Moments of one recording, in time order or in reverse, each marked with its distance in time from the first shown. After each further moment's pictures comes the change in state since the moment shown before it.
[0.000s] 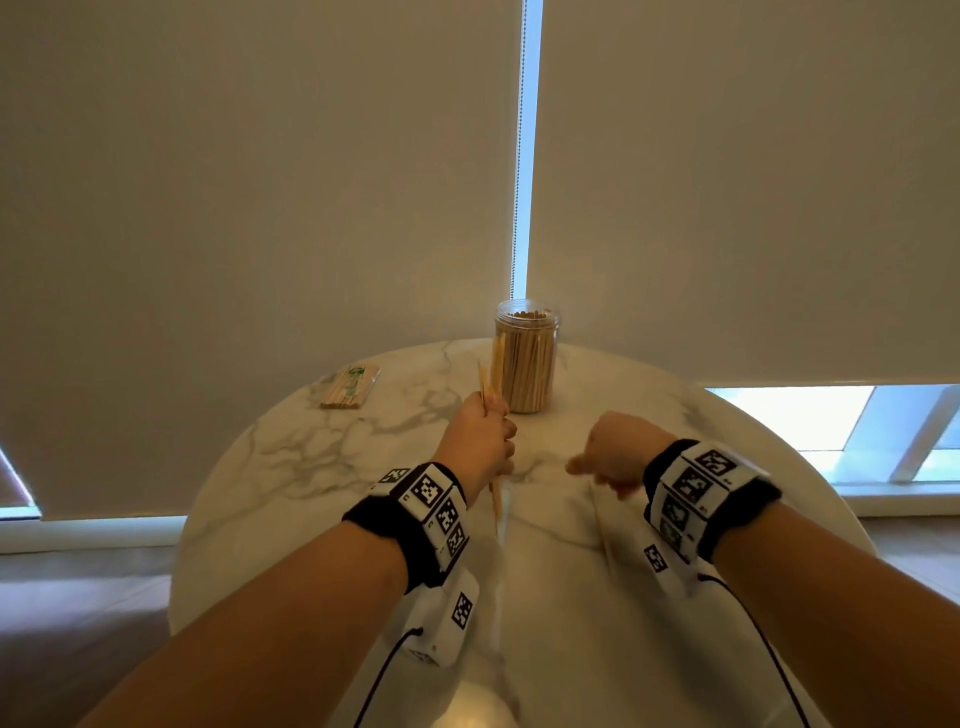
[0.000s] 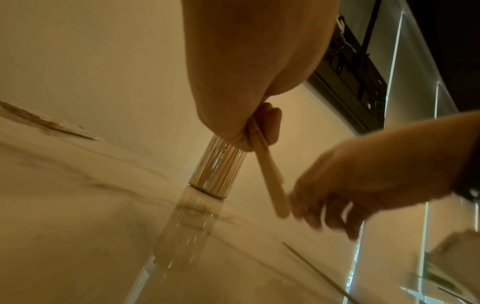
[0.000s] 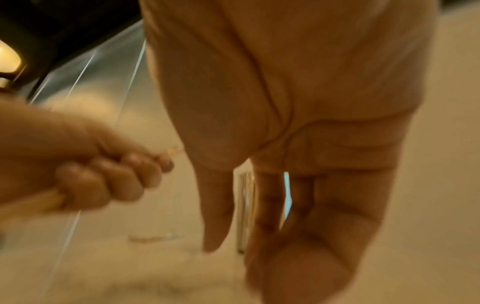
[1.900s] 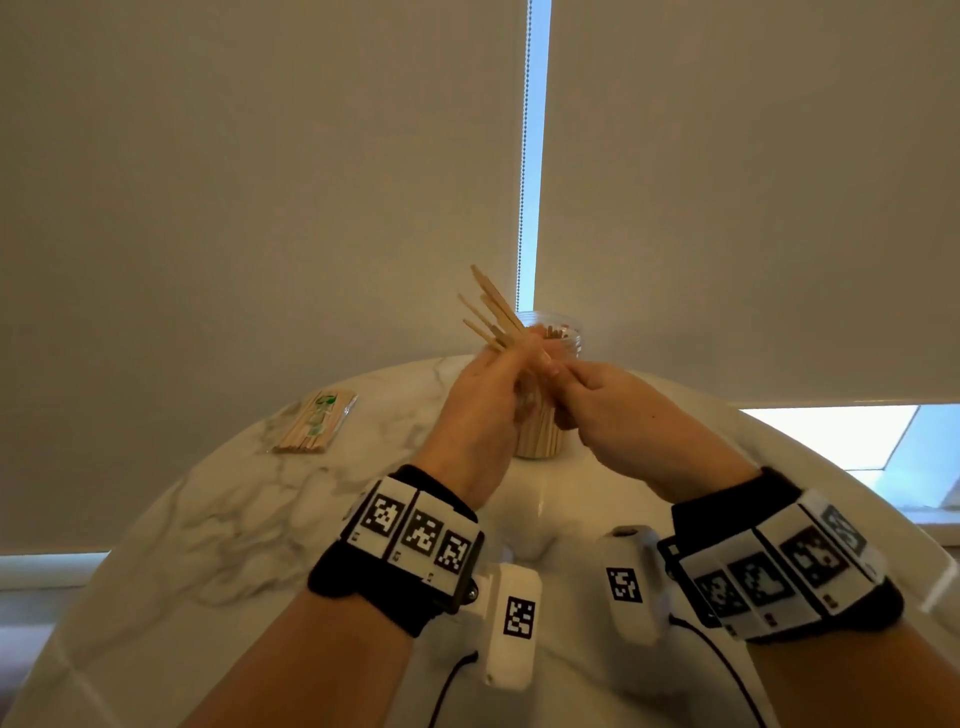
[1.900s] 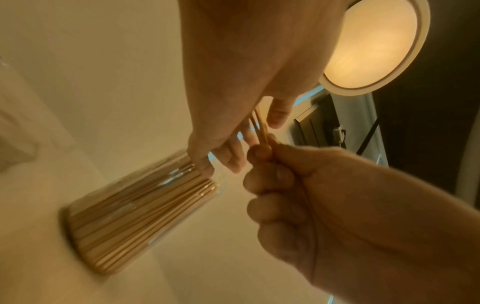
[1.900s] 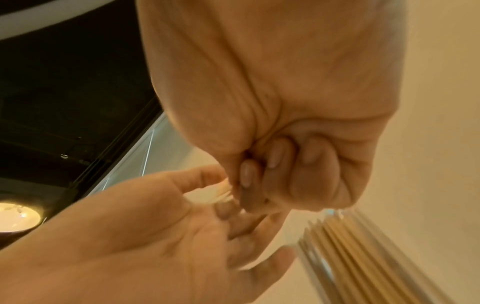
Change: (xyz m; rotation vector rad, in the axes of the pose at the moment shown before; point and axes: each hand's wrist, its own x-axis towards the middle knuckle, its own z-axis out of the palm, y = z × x) left_hand 0.084 0.040 0.010 -0.270 -0.180 0.175; right_hand 0.059 -0.049 -0.029 0.459 0.213 -0.463
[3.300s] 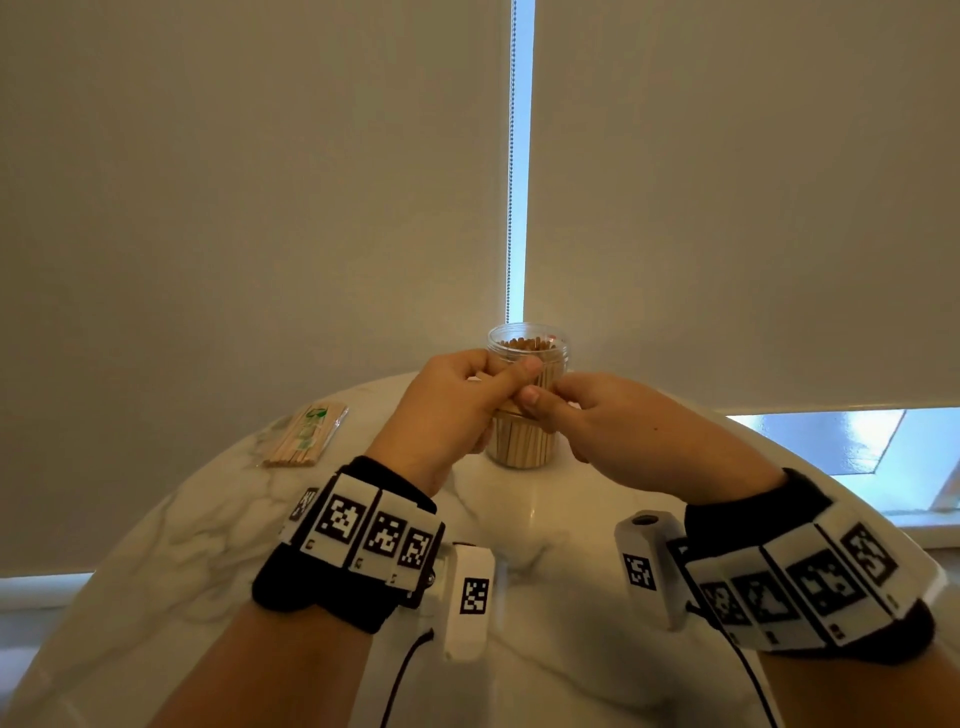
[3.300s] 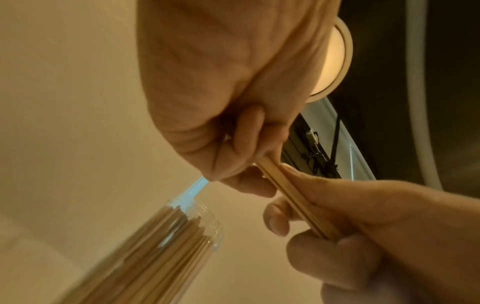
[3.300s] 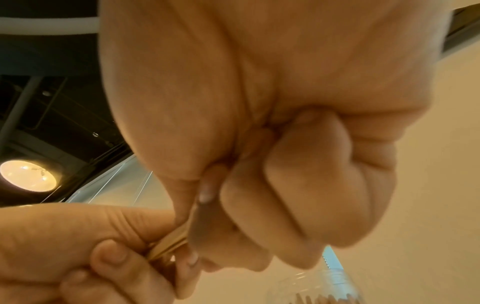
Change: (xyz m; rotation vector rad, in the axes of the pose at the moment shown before) left_hand -0.006 0.022 -0.015 0.488 0.005 0.060; right_hand -0.014 -0.008 -0.023 -0.262 -0.078 -0.078
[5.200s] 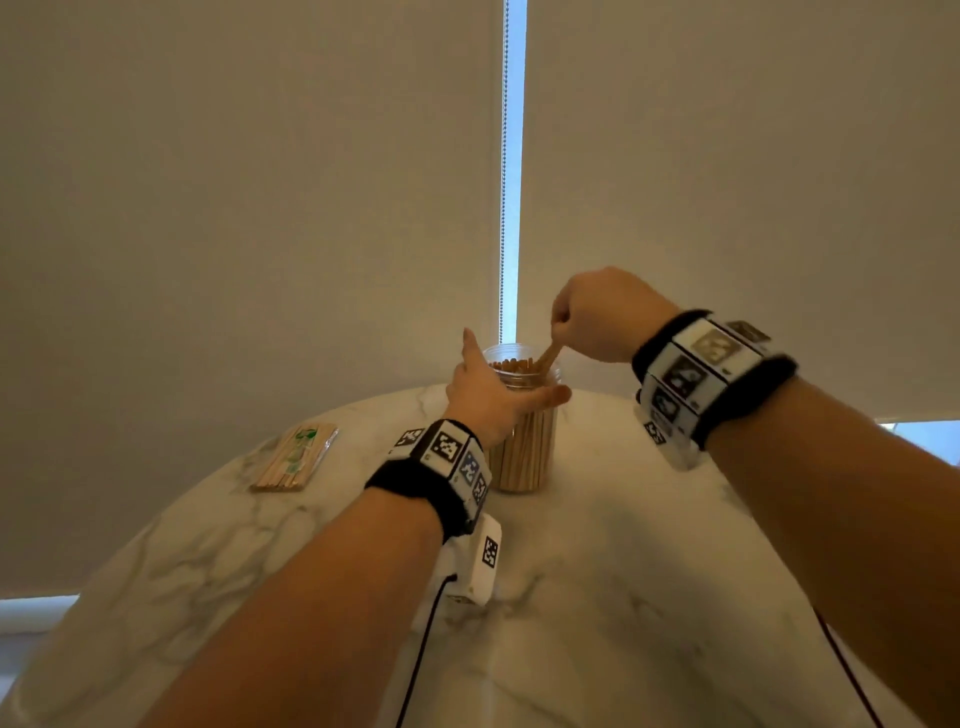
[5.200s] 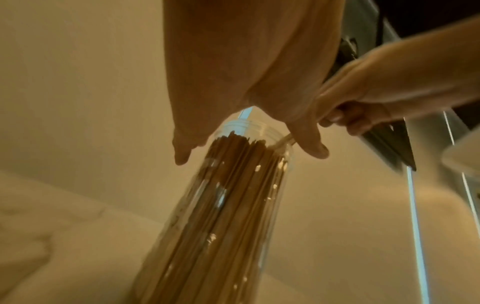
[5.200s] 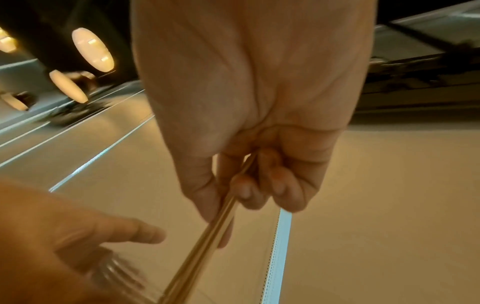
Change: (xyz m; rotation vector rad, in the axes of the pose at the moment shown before) left_hand 0.104 -0.048 0.031 0.212 0.089 -0.134; right_hand 0.111 0.010 -0.060 -0.628 0.174 0.008
